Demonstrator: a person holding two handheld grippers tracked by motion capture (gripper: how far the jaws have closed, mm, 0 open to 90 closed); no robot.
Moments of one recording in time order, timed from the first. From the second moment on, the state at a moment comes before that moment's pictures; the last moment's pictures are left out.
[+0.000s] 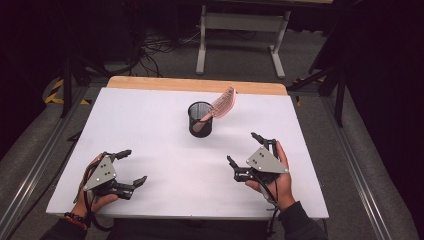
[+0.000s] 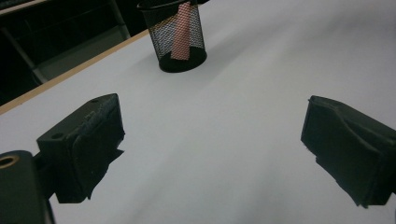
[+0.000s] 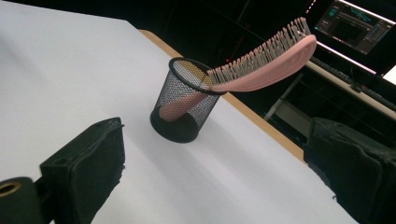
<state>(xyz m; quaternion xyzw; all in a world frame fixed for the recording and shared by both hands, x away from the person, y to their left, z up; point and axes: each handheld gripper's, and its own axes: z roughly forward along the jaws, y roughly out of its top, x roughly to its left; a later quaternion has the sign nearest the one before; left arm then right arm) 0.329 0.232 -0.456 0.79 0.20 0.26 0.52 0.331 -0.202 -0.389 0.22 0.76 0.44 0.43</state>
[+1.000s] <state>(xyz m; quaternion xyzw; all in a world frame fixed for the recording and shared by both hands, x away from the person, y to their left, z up) 0.330 0.230 -0.458 0.79 0.20 0.25 0.52 0.320 -0.255 -0.439 0.27 0.75 0.46 0.38</state>
